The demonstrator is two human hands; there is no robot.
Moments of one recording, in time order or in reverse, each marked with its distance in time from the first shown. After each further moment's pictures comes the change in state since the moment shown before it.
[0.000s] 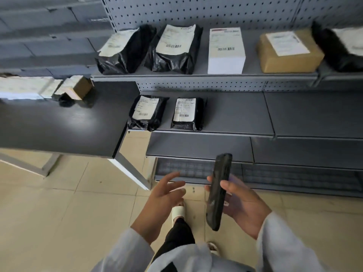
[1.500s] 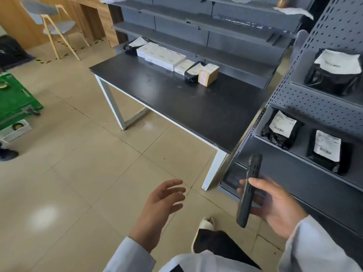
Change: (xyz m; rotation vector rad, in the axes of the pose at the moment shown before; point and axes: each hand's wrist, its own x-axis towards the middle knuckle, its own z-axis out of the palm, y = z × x) left_hand -0.132 -0.120 -0.397 -0.490 0.423 -0.002; right_hand 0.092 0.177 0.343 -0.410 -0.174 0.104
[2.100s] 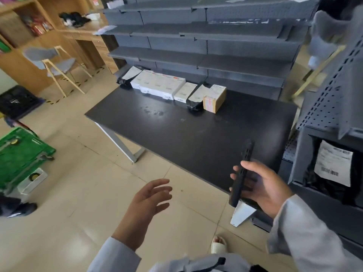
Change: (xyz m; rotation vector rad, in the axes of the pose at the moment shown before) left_hand 0.230 0.182 -0.014 0.191 0.057 0.044; right_hand 0.269 -0.125 0.050 0.233 0.034 0.002
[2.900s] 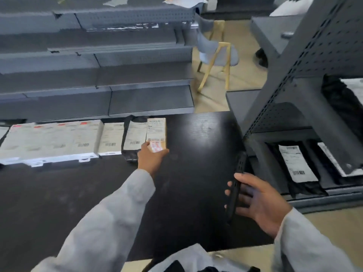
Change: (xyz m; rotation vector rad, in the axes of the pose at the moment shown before) left_hand 0.460 0.151 0.150 0.476 -0.335 0.086; right_hand 0.145 -0.083 0.091 0.165 0.684 -0.116
